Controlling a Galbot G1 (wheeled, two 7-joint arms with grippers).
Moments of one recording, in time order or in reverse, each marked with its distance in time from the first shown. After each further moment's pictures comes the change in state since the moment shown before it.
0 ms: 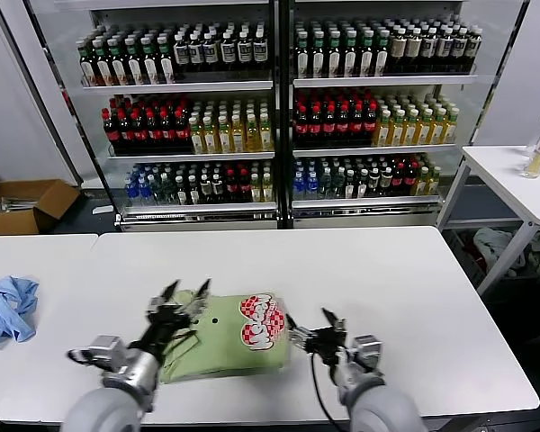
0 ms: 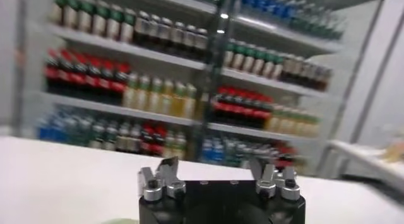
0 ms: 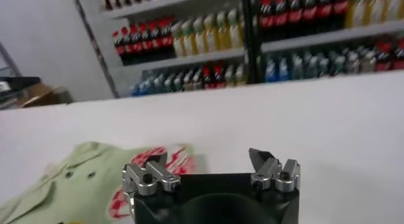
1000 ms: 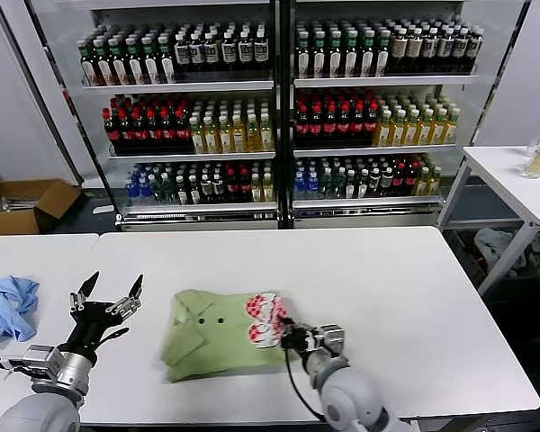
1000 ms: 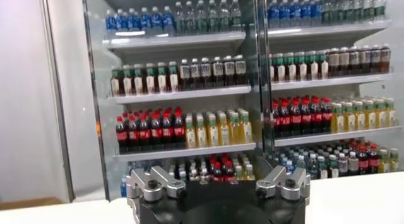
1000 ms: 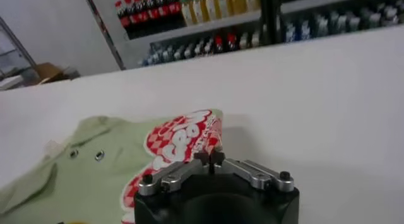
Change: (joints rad) left arm 0.068 0.075 -0.210 0.098 0.159 -0.194 0.112; right arm 0.106 0.003 -0.048 -0.136 0.042 0.011 -0.003
